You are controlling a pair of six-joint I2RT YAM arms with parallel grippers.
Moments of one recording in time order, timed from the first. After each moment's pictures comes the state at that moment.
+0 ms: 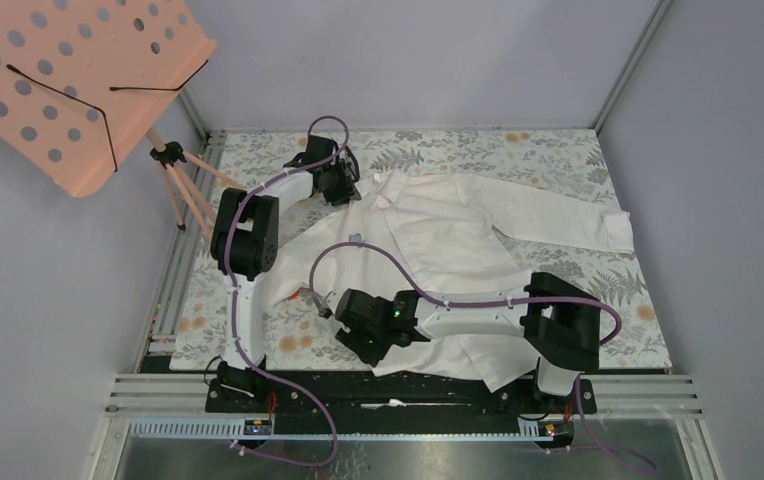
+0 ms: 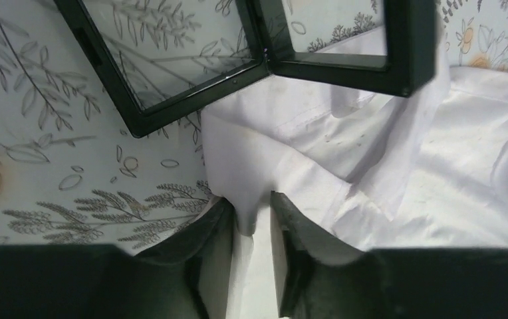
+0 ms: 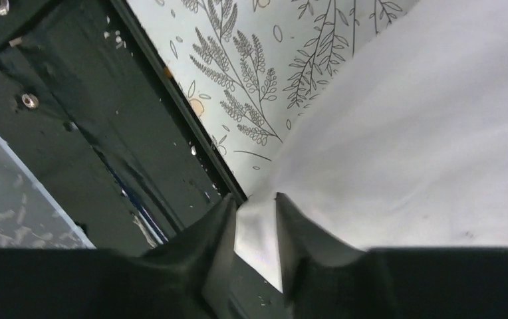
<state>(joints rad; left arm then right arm) -0.25 2.23 1.64 -0.31 0.22 -0.60 1.31 1.75 1.13 -0.45 -0.04 0.28</state>
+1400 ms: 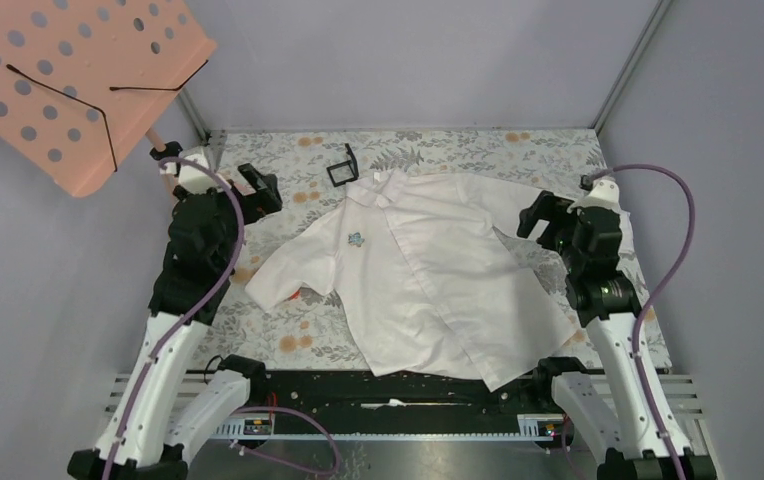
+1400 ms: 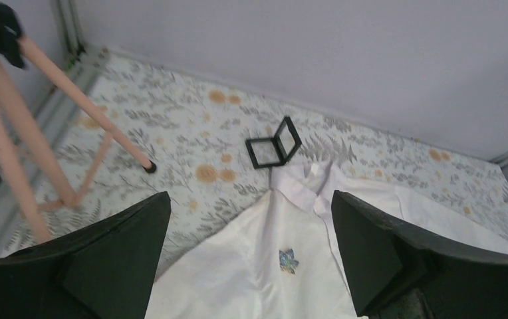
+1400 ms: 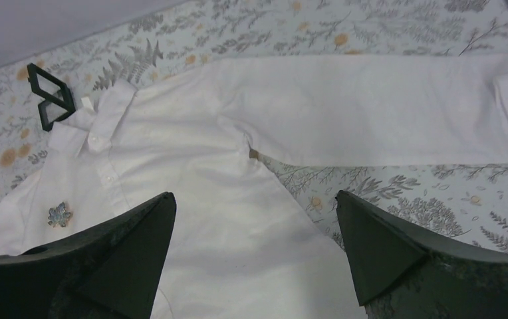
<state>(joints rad) -0.24 0.84 1.00 -0.32 -0.24 -0.38 0.06 0.83 0.79 -0.37 0.05 0.33</state>
